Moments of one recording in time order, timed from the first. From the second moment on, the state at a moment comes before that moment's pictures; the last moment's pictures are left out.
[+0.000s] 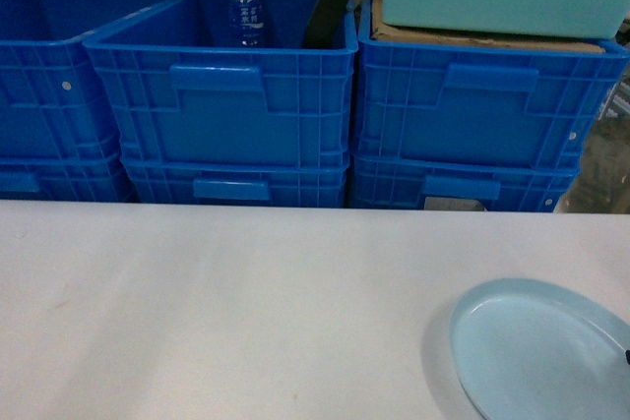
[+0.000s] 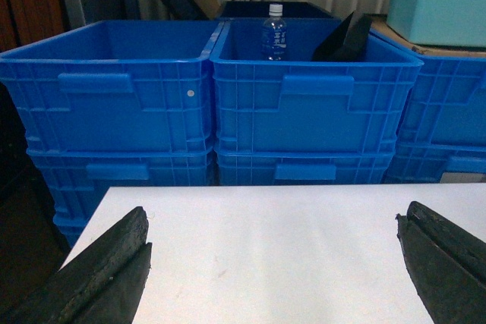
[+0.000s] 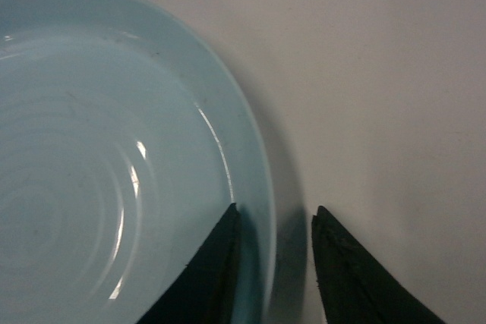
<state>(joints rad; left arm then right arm) 0.00 0.01 0.01 0.00 0.00 0.00 -0.19 2.07 0.59 0.62 -0.27 -0.15</state>
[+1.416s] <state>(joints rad) 0.00 0.01 0.01 0.00 0.00 0.00 -0.03 1.11 0.38 0.76 -0.32 -0.12</state>
